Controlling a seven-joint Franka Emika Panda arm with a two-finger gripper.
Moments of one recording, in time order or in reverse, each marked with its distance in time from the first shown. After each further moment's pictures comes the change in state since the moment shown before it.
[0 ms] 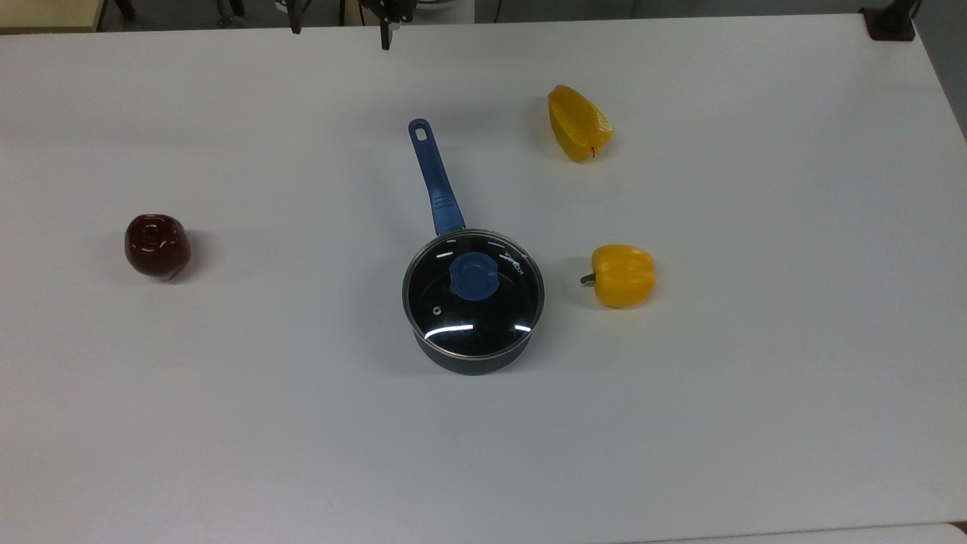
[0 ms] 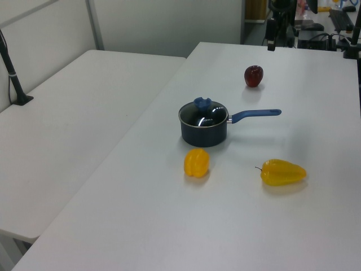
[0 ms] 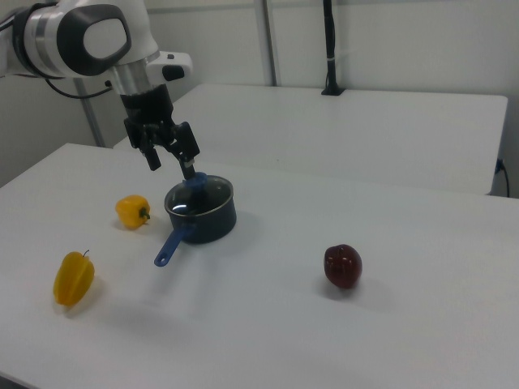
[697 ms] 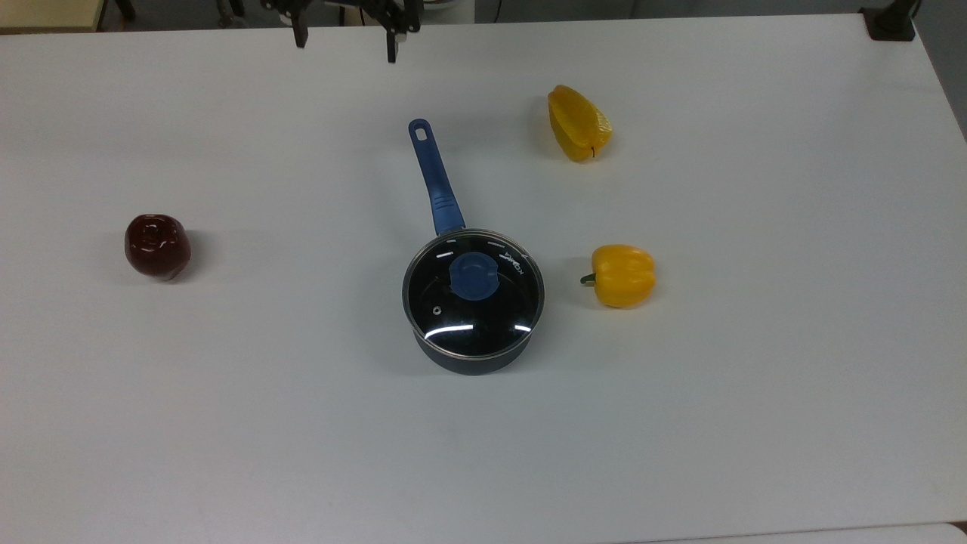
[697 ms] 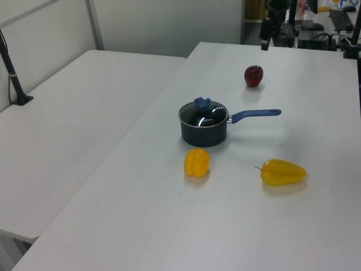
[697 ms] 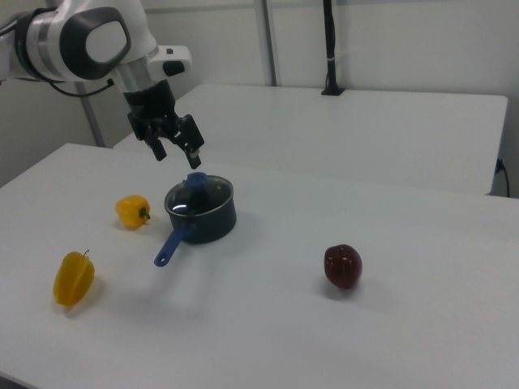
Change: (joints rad) arm 0.011 0.017 0.006 -0.001 0.001 0.113 0.000
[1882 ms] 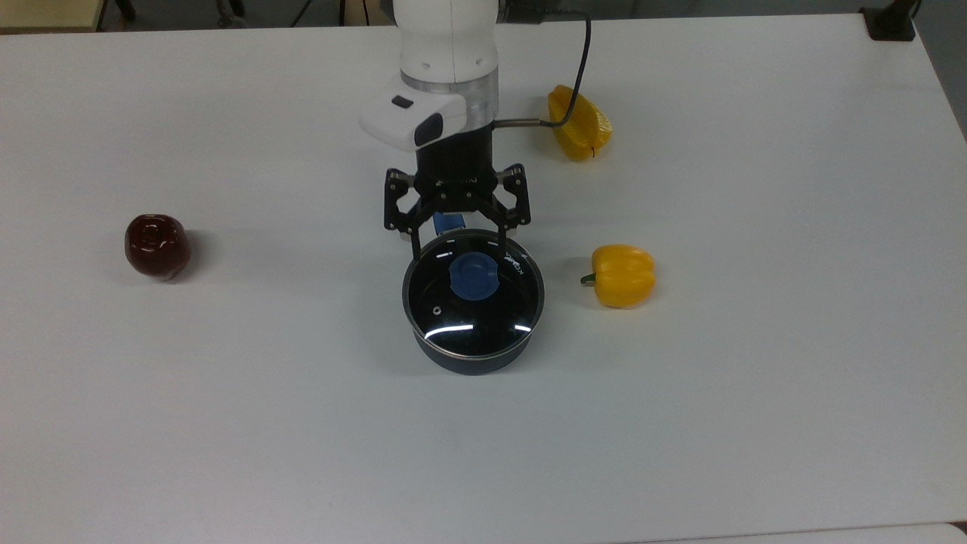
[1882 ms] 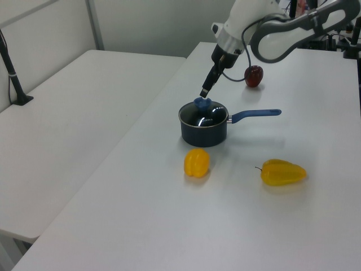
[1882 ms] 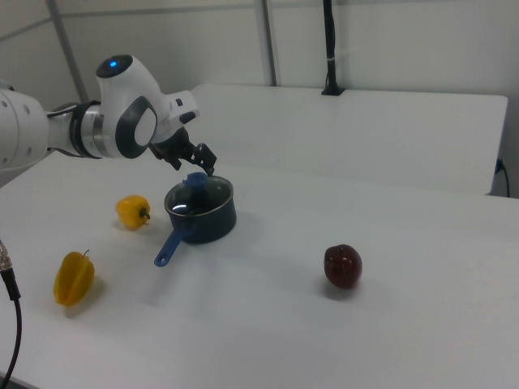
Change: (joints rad) arm 0.089 0.337 0.057 -0.020 0.001 0.696 0.001
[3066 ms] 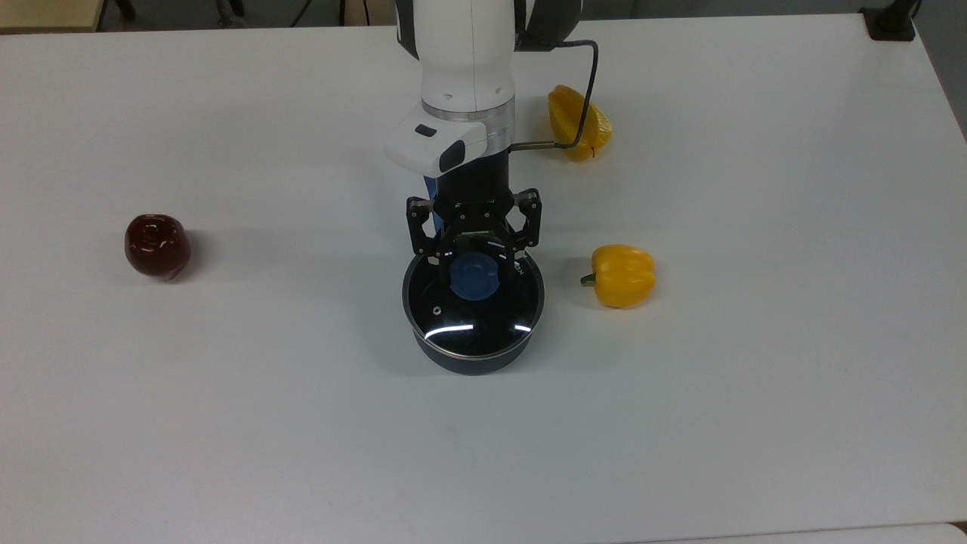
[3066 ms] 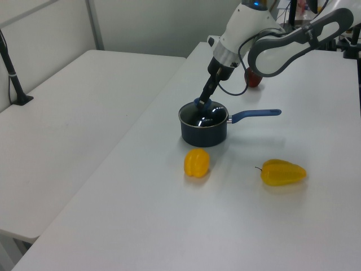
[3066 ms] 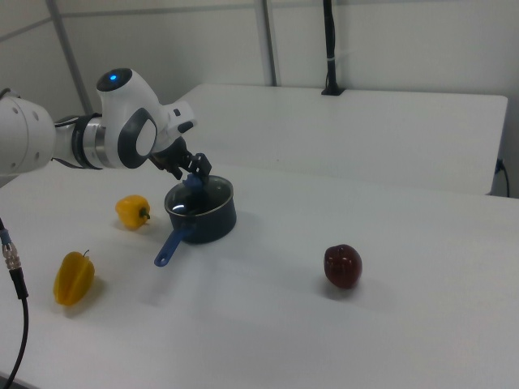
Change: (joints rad) arm 0.004 0.042 0.020 -0.010 -0.024 0.054 0.000
